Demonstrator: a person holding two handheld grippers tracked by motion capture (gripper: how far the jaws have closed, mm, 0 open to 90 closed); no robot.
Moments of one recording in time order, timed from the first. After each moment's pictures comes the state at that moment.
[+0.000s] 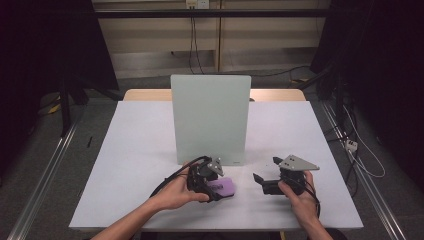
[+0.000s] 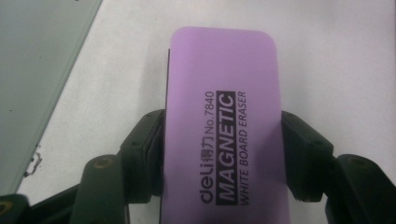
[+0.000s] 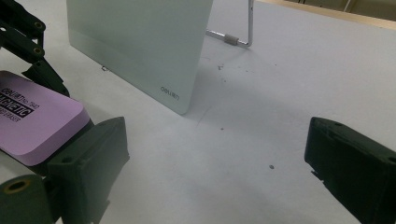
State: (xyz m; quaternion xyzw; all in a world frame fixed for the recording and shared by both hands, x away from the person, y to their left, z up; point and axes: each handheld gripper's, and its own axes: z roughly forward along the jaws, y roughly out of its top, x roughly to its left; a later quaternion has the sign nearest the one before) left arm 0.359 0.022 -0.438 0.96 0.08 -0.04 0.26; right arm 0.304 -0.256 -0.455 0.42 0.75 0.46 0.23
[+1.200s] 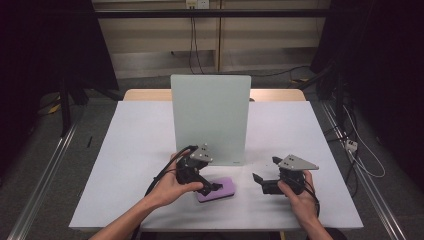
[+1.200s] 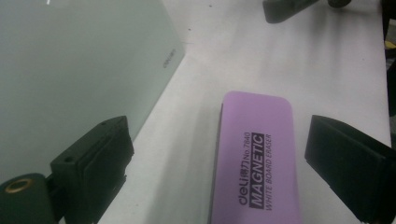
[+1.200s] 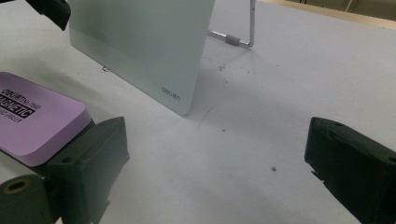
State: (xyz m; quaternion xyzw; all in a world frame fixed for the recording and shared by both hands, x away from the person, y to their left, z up) left arm 0.366 0.050 -0.408 0.92 0.15 0.03 0.37; right arm 0.305 -0.254 -0.455 0.42 0.75 0.46 0.23
